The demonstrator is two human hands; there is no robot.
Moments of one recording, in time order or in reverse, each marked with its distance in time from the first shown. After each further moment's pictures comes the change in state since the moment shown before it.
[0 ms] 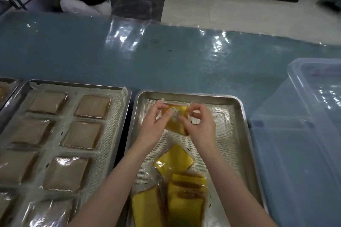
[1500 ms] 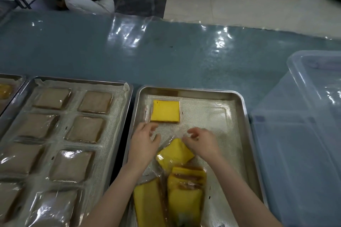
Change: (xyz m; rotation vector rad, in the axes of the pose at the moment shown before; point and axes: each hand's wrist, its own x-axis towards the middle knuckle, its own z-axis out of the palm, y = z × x) left_hand -0.044 -0.052 -0.010 0.532 0.183 0.093; right_hand -0.012 0.064 -0.016 -0.590 -0.363 0.183
